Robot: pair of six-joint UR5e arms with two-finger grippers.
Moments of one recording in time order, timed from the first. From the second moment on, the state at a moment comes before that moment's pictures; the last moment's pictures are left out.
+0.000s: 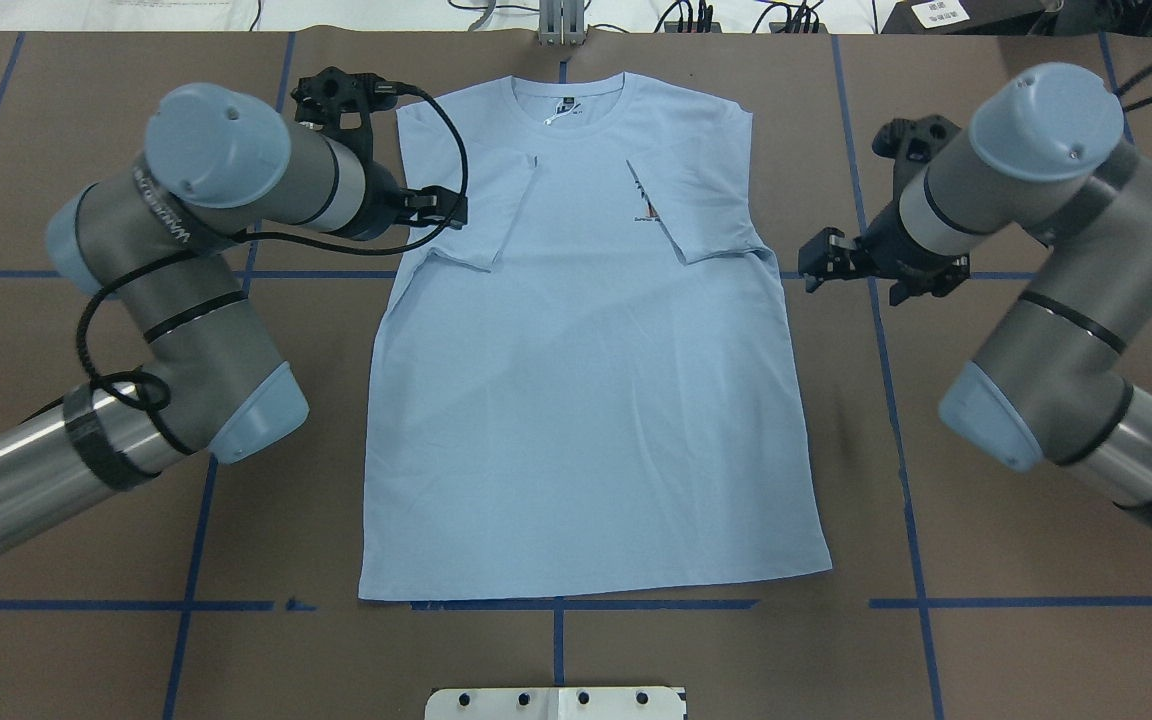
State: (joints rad) left arm -0.71 -2.12 -1.68 -1.99 -1.82 -1.08; right arm 0.80 -1.30 1.87 -1.44 2.06 1.14
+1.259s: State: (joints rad) left arm -0.60 -1.88 -1.98 -1.93 -1.81 -1.06; right arm 0.25 -1.62 2.06 -1.17 1.74 1.52
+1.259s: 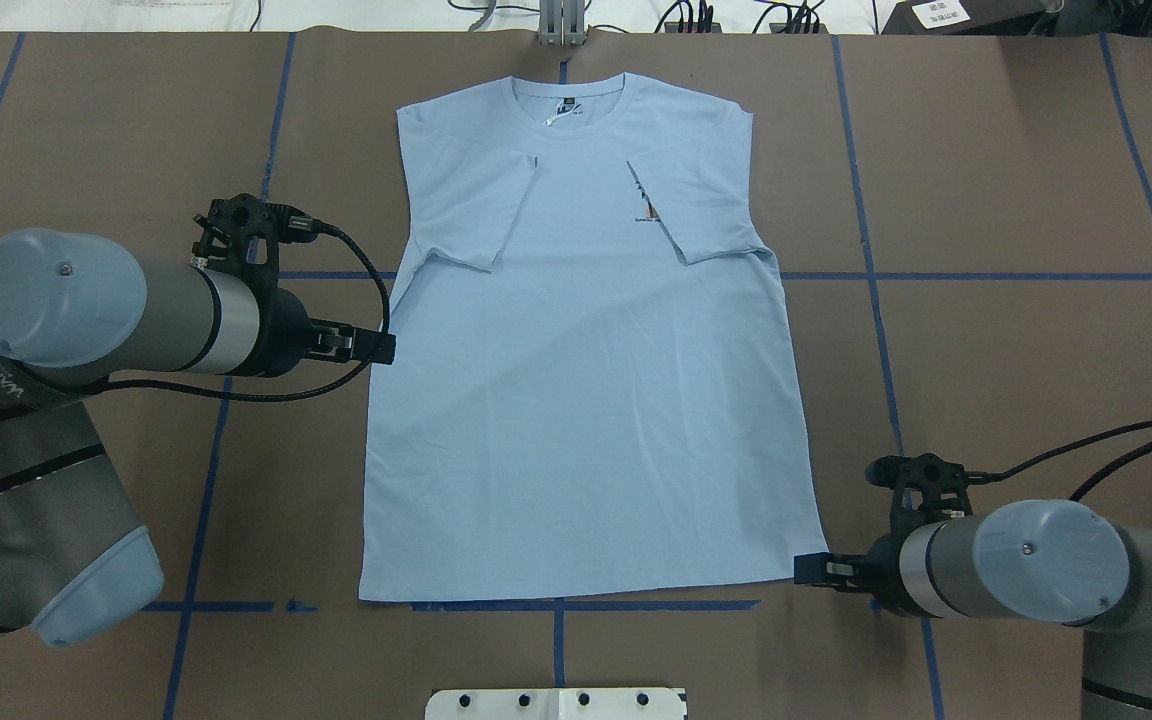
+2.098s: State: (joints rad) left arm -0.60 -1.88 -1.97 -1.93 -1.81 -1.06; right arm 0.29 -1.50 2.00 -1.31 1.74 1.50
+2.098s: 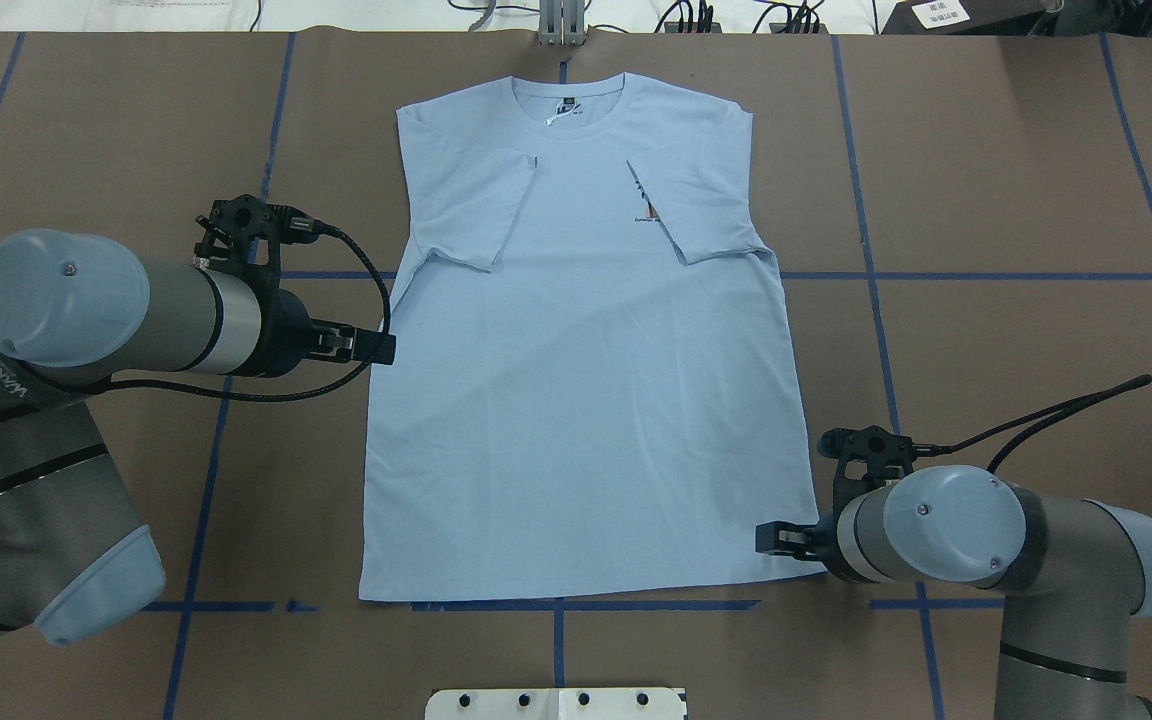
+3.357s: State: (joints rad) left arm -0.60 -1.88 -1.97 -1.93 -1.81 -1.05; right arm 0.30 -1.50 2.01 -1.31 1.75 1.50
